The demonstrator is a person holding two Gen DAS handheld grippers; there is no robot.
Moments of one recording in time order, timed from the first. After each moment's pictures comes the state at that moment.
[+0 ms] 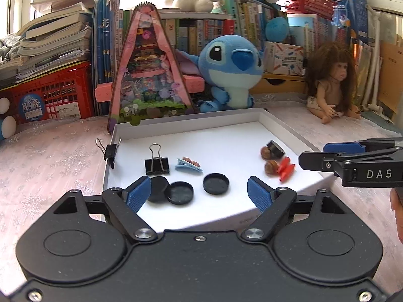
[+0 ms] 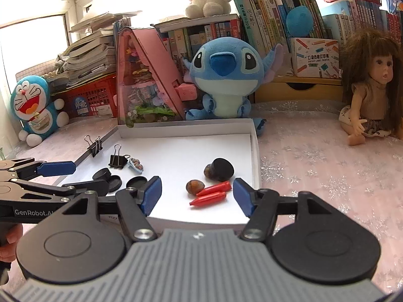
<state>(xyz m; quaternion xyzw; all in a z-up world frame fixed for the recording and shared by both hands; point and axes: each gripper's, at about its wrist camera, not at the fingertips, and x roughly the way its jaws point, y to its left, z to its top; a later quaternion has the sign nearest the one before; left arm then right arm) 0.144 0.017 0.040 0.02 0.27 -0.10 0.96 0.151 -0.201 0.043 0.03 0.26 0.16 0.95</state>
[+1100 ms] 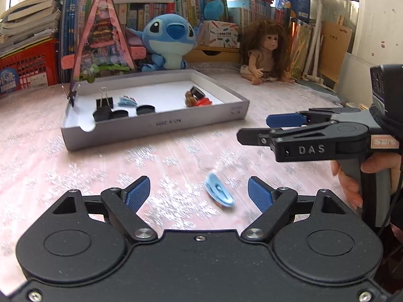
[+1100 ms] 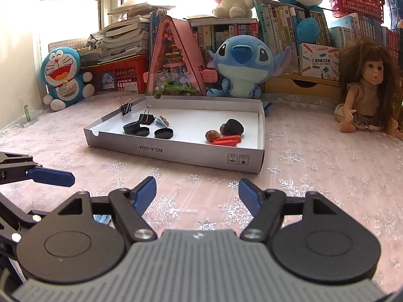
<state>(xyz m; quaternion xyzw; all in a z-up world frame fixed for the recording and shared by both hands) 0.004 -0.004 0.012 0.01 0.30 -0.21 0.93 0.056 -0.209 0.015 -0.02 0.25 0.19 0.95</state>
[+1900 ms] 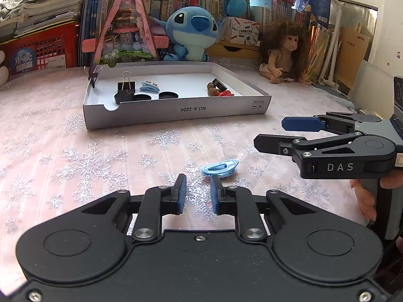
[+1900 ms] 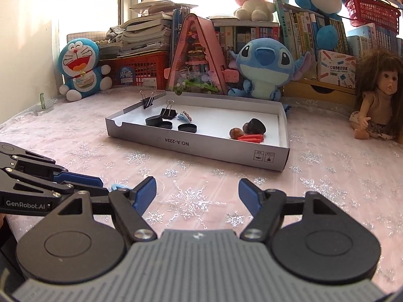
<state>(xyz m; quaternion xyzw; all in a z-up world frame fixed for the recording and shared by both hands) 0.008 0.018 0.002 -0.01 0.31 -0.17 0.93 0.040 -0.187 0.012 -0.05 0.23 0.22 0.95</state>
